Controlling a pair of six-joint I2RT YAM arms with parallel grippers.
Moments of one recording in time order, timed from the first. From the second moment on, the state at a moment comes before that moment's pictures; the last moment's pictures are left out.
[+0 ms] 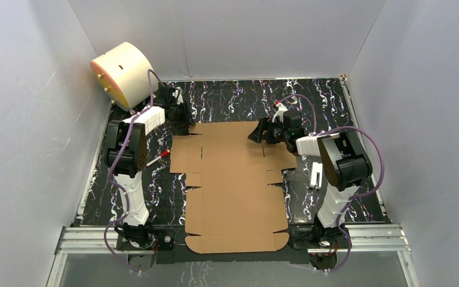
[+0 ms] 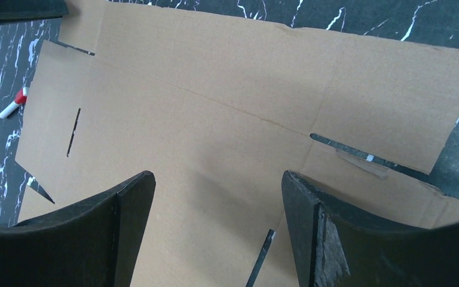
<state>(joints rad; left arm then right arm) -0.17 2.05 1.44 -0.31 0.27 -0.38 0.31 1.84 0.85 0.43 -0.49 0.40</state>
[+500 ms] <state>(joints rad) -0.20 2.02 1.45 -0.32 0.26 -0.39 0.34 1.84 0.85 0.45 -0.41 0.39</state>
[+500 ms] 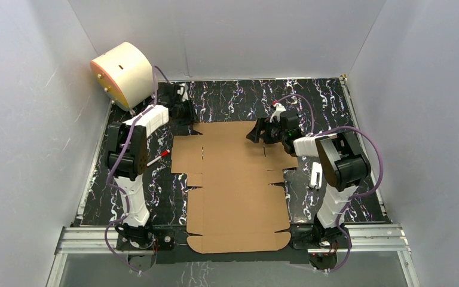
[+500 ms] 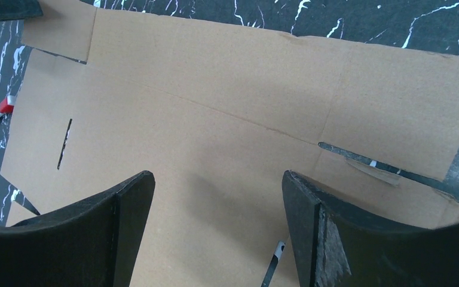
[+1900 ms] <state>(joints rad) -0.35 1.75 1.39 -0.38 0.14 -0.36 0.26 1.70 1.01 0.09 -0.34 0.29</state>
